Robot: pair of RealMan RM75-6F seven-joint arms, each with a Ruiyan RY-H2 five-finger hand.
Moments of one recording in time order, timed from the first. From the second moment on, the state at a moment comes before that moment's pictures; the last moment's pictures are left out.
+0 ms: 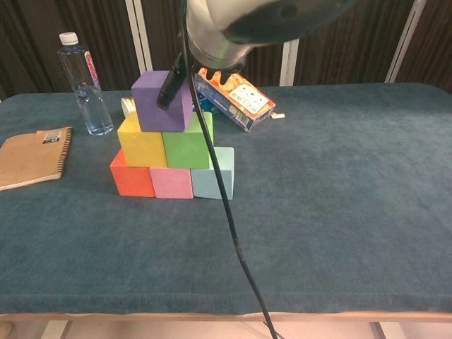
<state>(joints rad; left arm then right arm) 0.05 -1.38 -0.03 -0.86 1.47 1.51 -0.35 1.40 -1.77 0.77 -1.62 0.12 1.41 -0.94</state>
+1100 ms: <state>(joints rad) 0.09 -1.32 -0.04 -1.27 1.52 1.69 -0.10 0.31 -1.18 -0.18 -1.72 -1.31 1.61 -0.30</state>
